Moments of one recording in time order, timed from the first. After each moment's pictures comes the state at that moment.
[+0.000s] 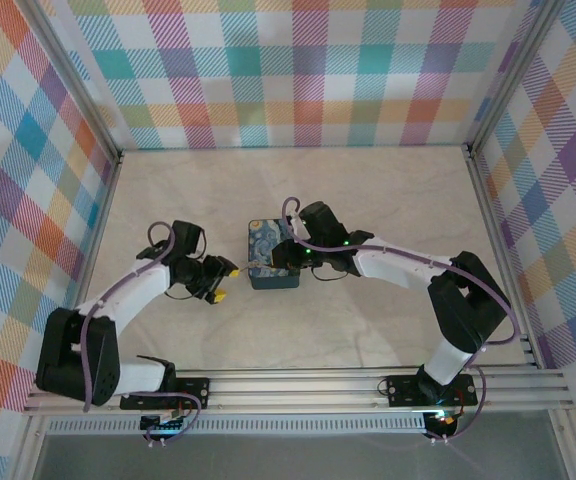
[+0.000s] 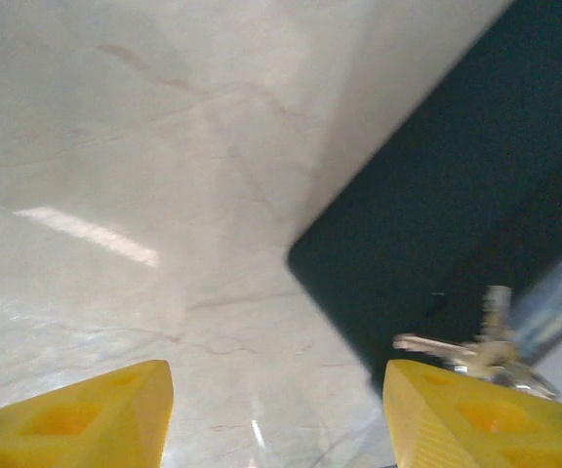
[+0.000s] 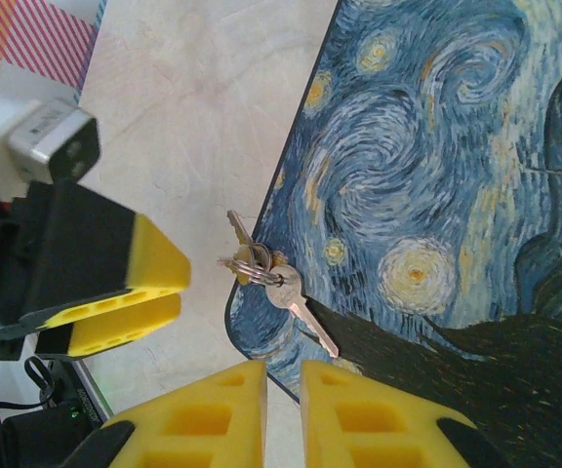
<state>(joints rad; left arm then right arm) -0.23 1.28 0.73 -0.60 0.44 -1.16 0.77 1.67 1.08 -0.16 -0.40 0.60</state>
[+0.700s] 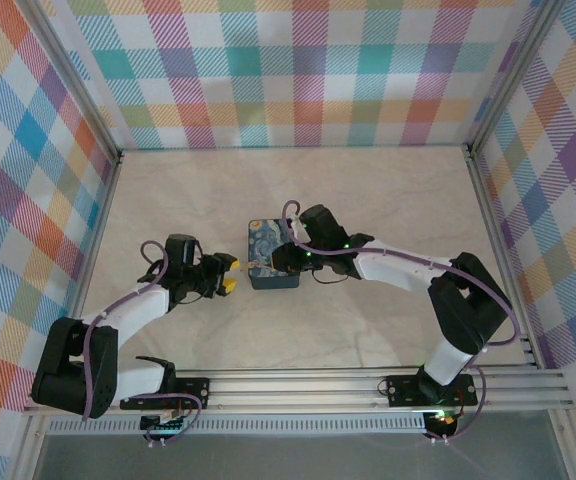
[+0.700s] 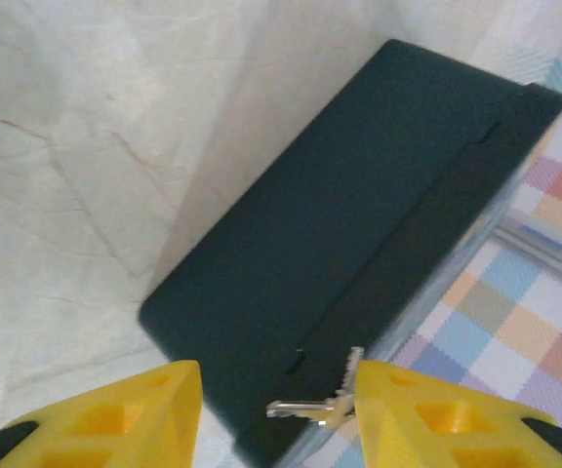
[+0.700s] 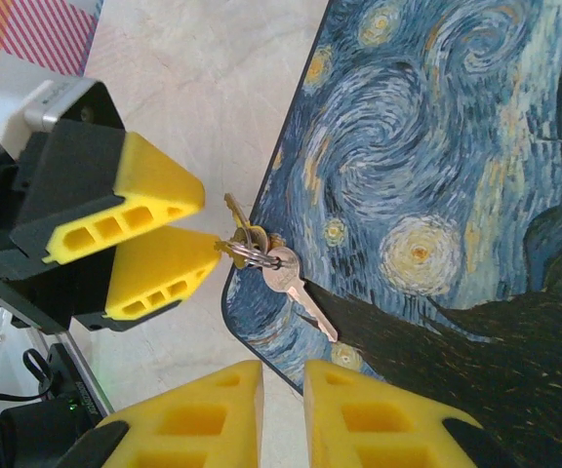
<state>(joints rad) -0.21 1.25 0.50 -0.02 0.50 -1.50 0.77 1.66 1.05 -0.13 -0.40 0.60</state>
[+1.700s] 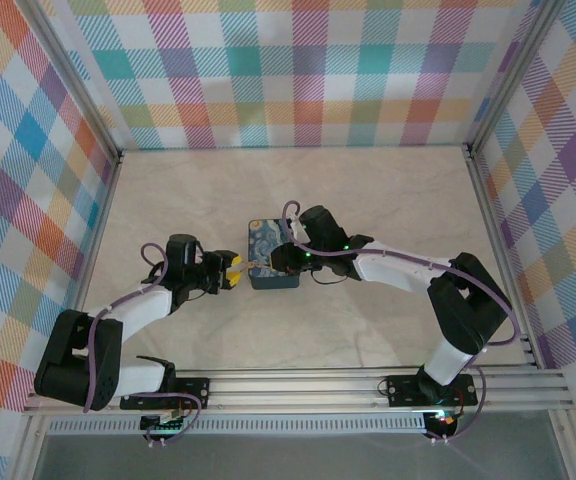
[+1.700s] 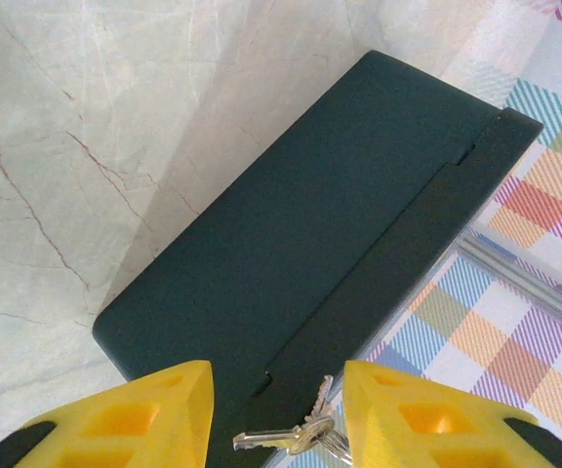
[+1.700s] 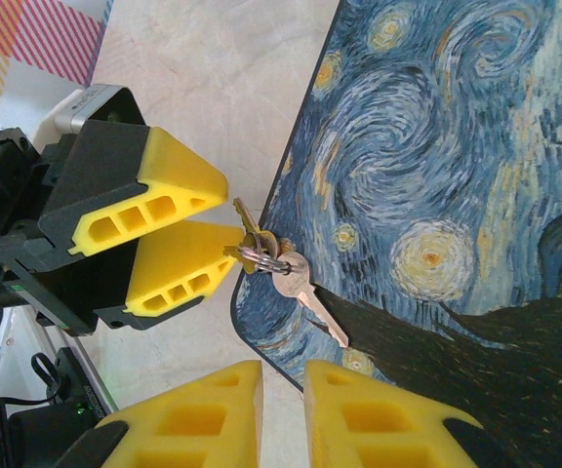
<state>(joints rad) -0.24 1.29 0.47 0.12 0.51 -1.61 0.78 1.66 1.04 -0.10 -0.40 0.62</state>
